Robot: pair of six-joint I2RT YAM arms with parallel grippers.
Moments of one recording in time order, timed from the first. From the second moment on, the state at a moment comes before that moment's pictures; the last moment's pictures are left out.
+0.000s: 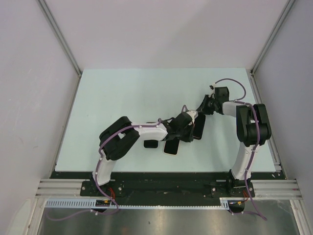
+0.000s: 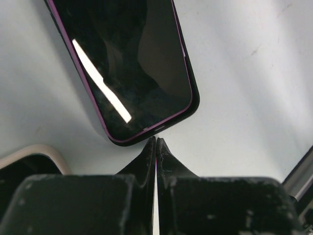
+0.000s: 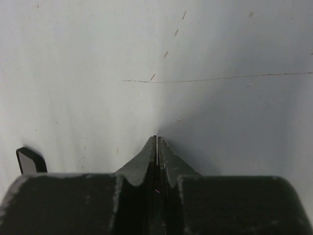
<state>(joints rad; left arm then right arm) -0.99 2.06 1.30 -0.01 0.10 -0.53 0.09 1.96 1.12 0.01 -0.42 0.45</state>
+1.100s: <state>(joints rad) -0.91 1.97 1.37 -0.15 -0.02 -0.59 0.06 1.65 0.96 -0.16 -0.29 0.48</state>
